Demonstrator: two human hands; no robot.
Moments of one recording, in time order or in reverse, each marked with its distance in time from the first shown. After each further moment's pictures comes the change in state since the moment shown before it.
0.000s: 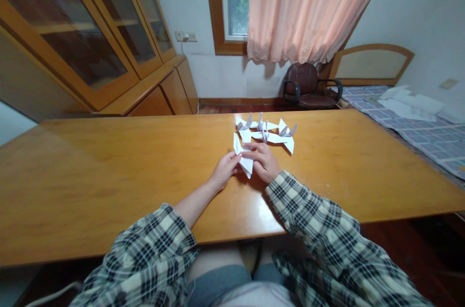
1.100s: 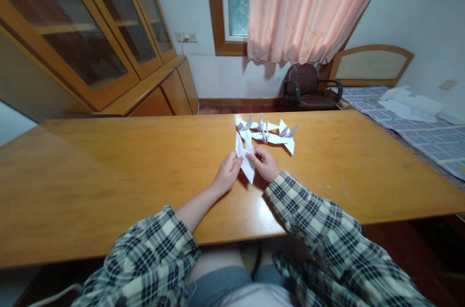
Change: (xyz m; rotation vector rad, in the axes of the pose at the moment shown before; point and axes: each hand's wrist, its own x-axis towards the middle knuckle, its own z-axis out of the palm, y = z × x) left_hand -0.007 -0.005 -0.003 0.579 0.090 0.333; right_hand 0.003 0.001 0.013 0.164 0.080 0.367
